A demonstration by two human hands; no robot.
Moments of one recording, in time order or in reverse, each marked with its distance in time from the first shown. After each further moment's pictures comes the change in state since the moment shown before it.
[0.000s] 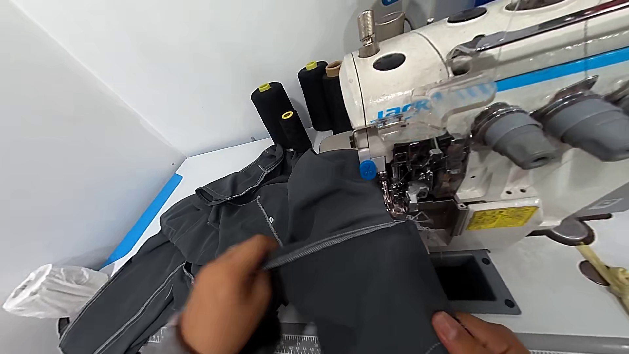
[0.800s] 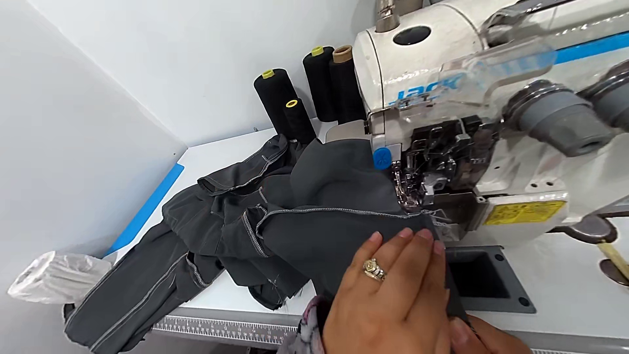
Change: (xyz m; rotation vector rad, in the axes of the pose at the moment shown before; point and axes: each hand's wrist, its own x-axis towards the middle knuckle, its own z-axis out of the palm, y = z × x) left_hand 0.006 0.116 0.050 -0.237 0.097 0.277; right_hand -0.002 0.022 -0.005 -0.202 -0.016 -0.167
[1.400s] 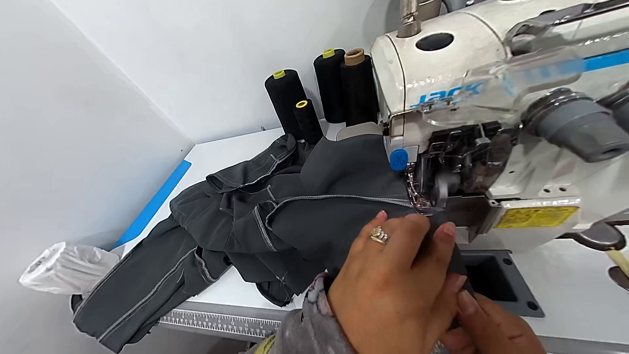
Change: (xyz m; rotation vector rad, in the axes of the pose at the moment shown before) left_hand 0.016 -0.022 -0.003 -0.113 -0.132 0.026; right_hand 0.014 -0.008 0.011 0.171 0.093 0.058
